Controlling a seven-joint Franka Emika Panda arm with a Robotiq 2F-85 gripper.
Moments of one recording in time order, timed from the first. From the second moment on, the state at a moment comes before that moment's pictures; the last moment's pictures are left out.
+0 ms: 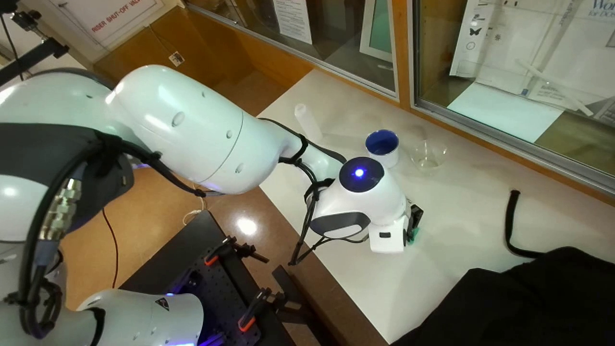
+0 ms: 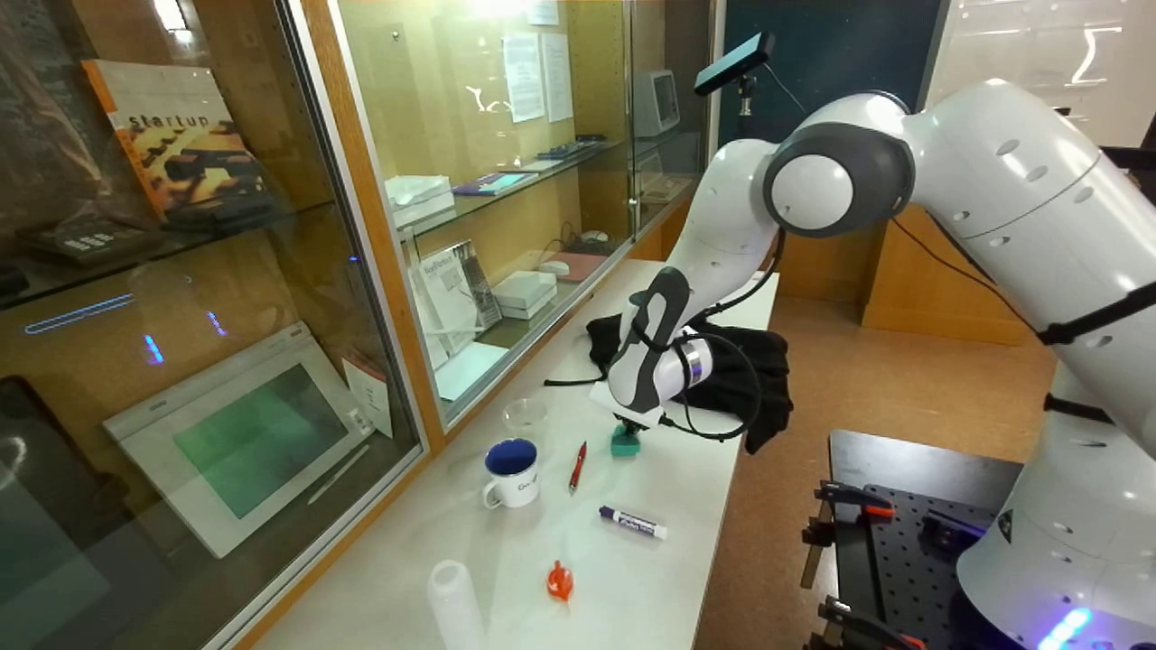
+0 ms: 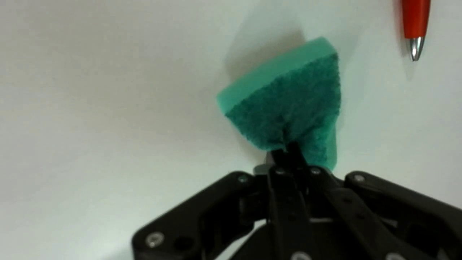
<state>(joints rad) -0.17 0.81 -0.20 -2.02 0.34 3.00 1.06</state>
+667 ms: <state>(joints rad) -0.24 0.81 -0.28 -2.04 0.38 2.95 1.03</state>
